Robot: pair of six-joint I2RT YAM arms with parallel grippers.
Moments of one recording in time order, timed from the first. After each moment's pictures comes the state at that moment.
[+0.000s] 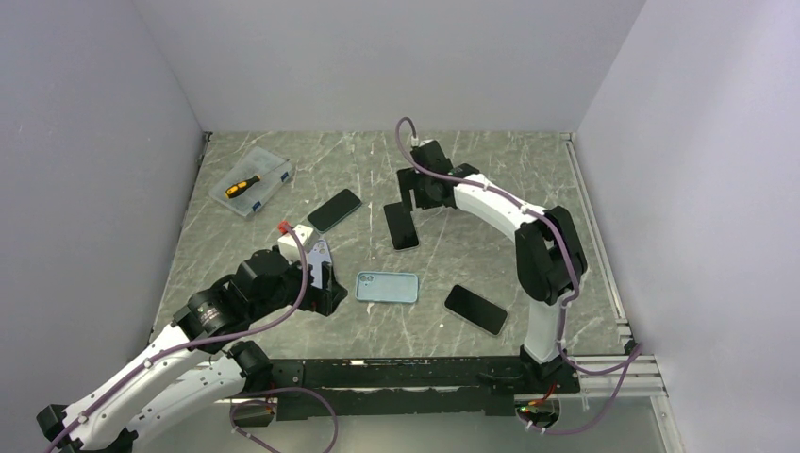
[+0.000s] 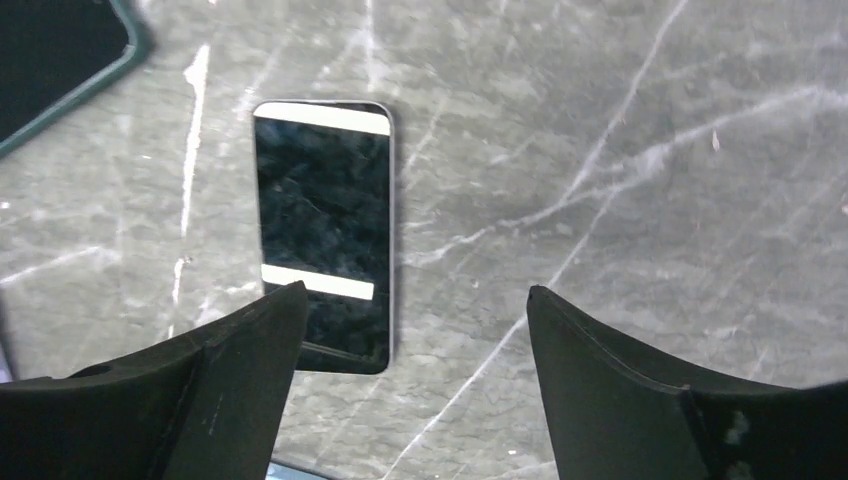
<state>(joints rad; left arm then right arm) -0.81 0.59 0.72 -0.69 -0.08 -0.44 0.56 1.91 1.49 -0.49 0.16 0.28</state>
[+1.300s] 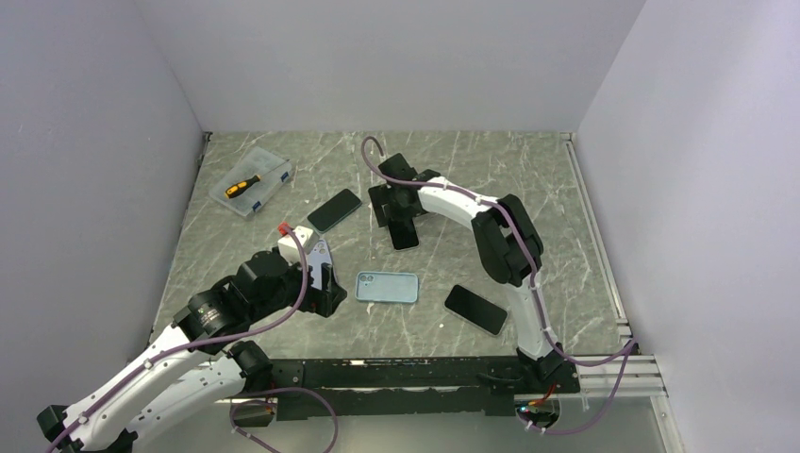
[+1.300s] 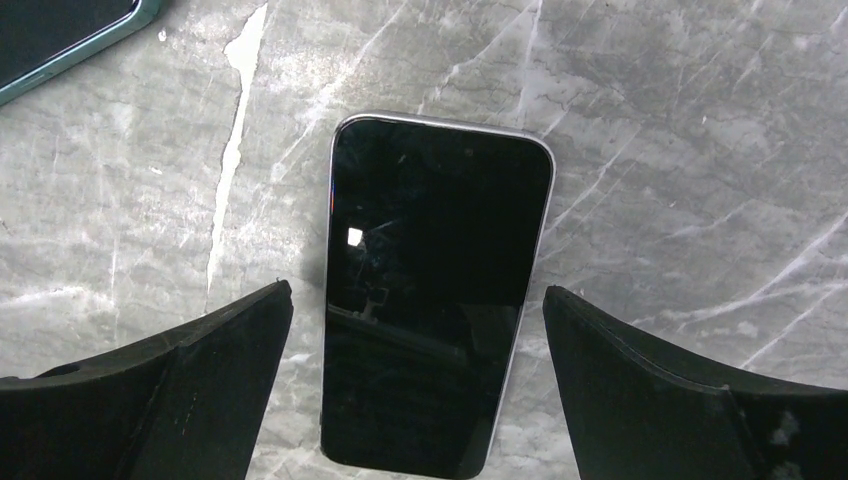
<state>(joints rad) -0.81 0.58 0.71 -0.69 -0.08 -0.44 0.64 2.19 1.70 -0.53 0.12 0.28</state>
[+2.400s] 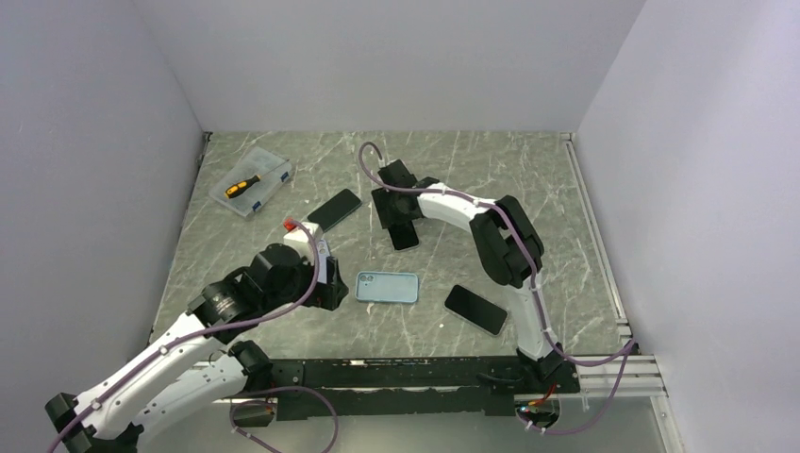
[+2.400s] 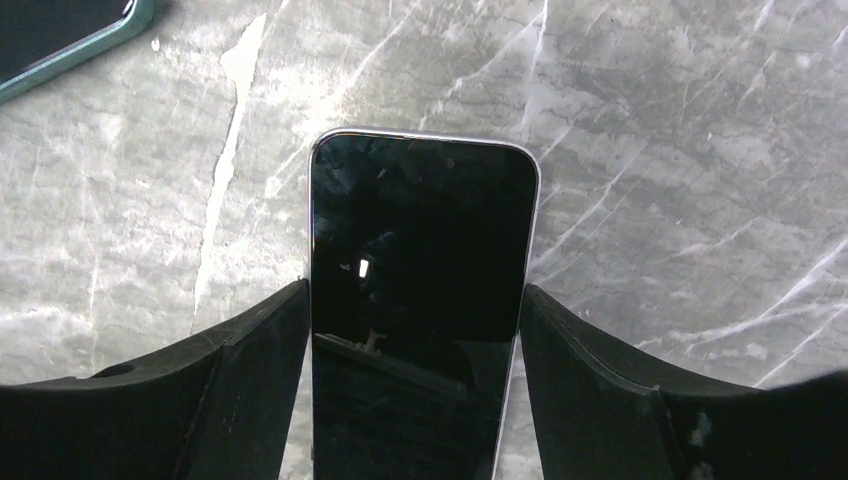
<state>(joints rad) -0.78 0.66 0.71 -0.69 -0.10 -0.49 0.66 2.20 1.64 -0.44 0.16 0.27</state>
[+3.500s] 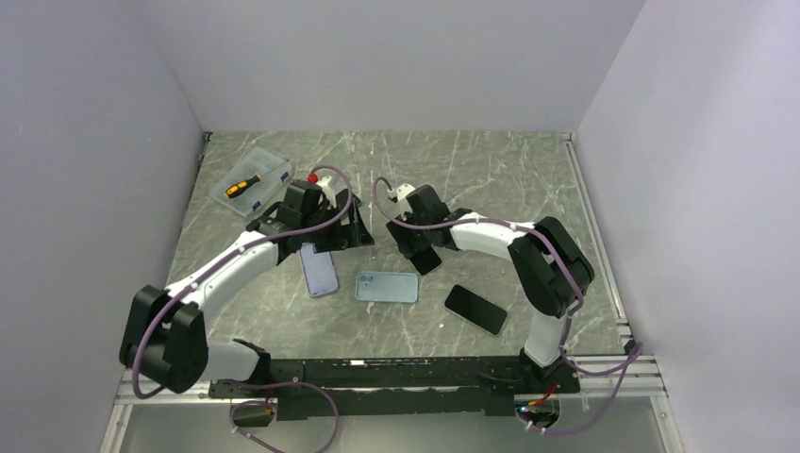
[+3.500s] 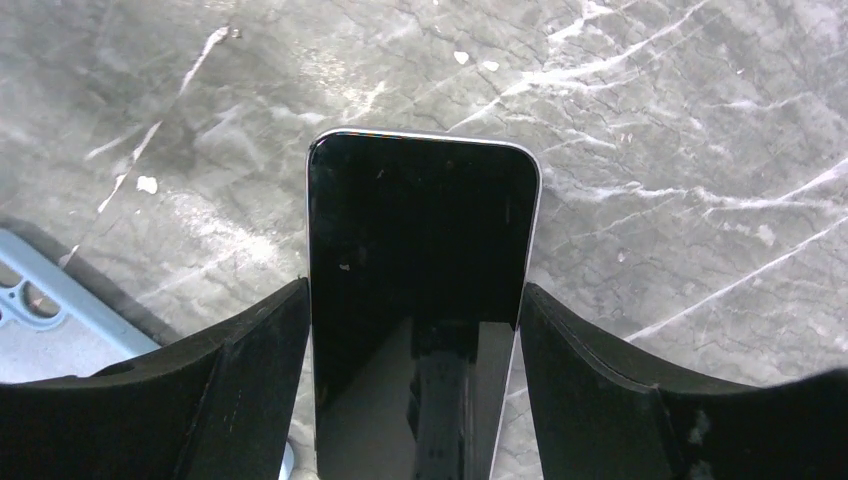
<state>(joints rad) -0.45 1.29 0.88 -0.35 0.29 -0.57 0.66 1.84 1.11 -0.16 0.00 -0.01</state>
